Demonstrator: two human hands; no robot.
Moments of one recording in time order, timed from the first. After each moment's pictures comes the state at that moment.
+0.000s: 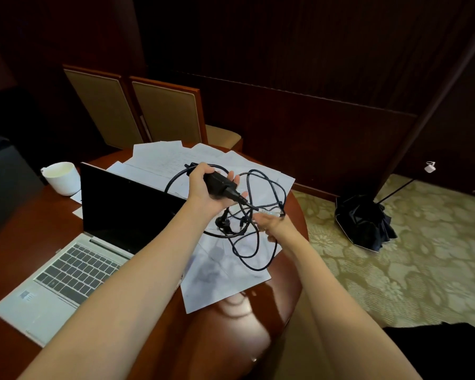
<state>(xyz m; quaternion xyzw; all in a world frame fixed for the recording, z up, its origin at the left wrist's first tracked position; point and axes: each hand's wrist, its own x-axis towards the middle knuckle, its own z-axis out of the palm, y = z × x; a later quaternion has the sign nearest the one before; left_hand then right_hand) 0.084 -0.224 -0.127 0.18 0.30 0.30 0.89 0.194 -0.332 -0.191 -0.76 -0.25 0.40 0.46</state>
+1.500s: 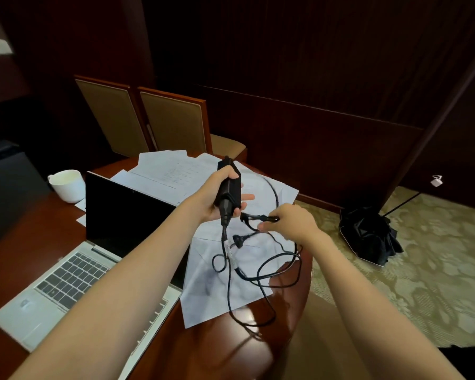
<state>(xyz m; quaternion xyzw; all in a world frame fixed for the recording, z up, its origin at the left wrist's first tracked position) 0.086 -0.207 -0.112 0.44 0.32 0.10 0.83 0.225 -0.324 -0.150 -0.83 -0.52 0.17 0.13</state>
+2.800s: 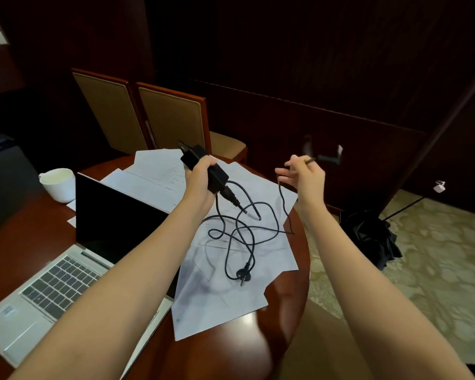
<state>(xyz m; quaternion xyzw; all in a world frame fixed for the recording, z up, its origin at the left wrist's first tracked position) 0.118 -0.175 -0.117 0.33 0.36 0.45 0.75 0.259 -0.279 -0.113 -0.61 -0.27 0.19 0.72</state>
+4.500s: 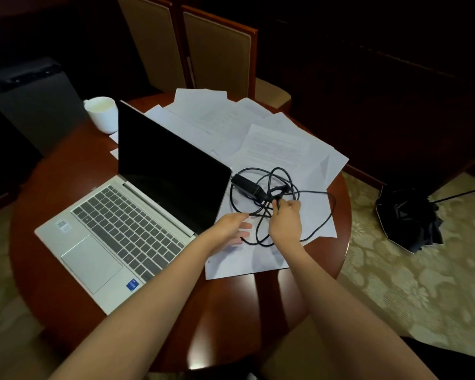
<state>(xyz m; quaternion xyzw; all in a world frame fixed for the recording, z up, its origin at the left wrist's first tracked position) 0.044 -0.229 -0.261 0.49 0.51 0.07 0.70 0.163 -0.272 -0.278 -0.87 -0.38 0.17 0.25</state>
